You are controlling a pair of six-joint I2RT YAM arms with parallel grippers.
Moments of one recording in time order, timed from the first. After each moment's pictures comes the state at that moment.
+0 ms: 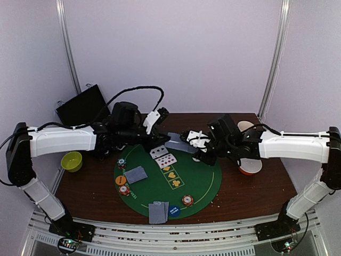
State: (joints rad) left arm -0.79 1.60 1.14 0.02 0.33 0.12; right arm 0.87 1.49 1.06 -0.27 0.14 -0.47
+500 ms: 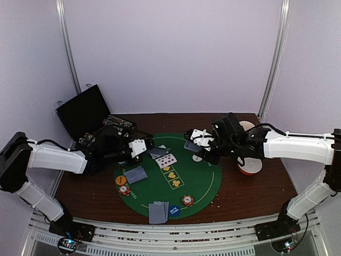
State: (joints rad) left arm -0.72 1.47 0.67 0.49 0.20 0.77; right arm 0.86 1.45 1.04 -0.29 0.16 -0.47
